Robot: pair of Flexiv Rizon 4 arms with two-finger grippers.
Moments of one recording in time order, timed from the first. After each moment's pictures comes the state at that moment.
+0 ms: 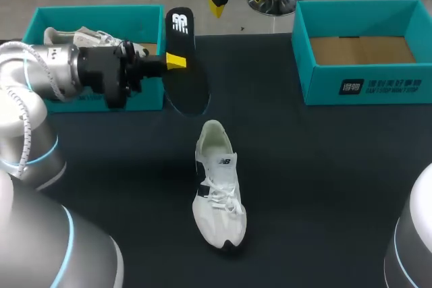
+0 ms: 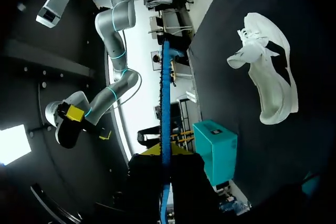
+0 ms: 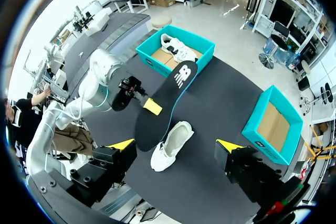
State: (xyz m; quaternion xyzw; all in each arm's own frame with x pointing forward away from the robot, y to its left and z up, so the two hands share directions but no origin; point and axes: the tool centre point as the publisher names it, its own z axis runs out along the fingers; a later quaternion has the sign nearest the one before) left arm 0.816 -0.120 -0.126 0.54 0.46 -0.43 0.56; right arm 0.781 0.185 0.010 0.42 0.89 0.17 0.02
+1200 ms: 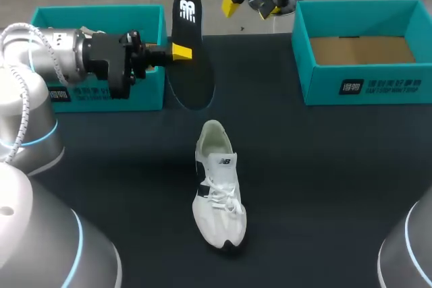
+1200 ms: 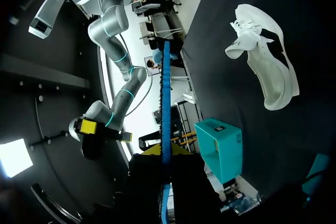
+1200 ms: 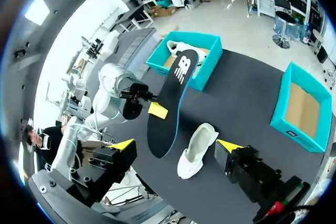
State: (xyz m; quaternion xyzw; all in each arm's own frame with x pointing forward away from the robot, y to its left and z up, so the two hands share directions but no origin) left arm 0.825 -0.128 -0.108 0.57 0.44 -0.42 0.56; right arm 0.794 0.169 -0.017 0.48 0.82 0.27 -0.13
